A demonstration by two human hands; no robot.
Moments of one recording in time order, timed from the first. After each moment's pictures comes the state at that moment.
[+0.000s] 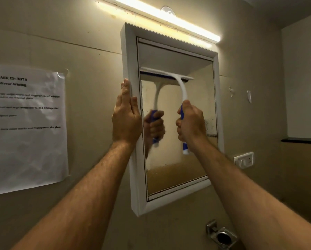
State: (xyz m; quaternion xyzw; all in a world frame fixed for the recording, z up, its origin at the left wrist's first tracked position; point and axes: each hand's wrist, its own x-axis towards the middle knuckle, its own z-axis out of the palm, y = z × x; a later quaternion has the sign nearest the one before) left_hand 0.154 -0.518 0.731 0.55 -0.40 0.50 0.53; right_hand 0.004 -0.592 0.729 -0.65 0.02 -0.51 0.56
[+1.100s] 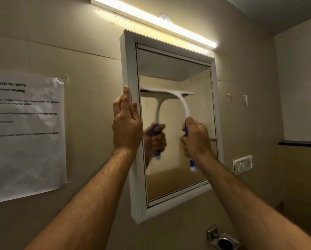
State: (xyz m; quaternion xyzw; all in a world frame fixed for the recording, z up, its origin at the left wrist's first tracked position) left_hand 0.154 -0.519 0.729 0.55 -0.38 0.52 0.54; right_hand -0.004 -0.600 0.706 -0.66 0.05 -0.52 0.54
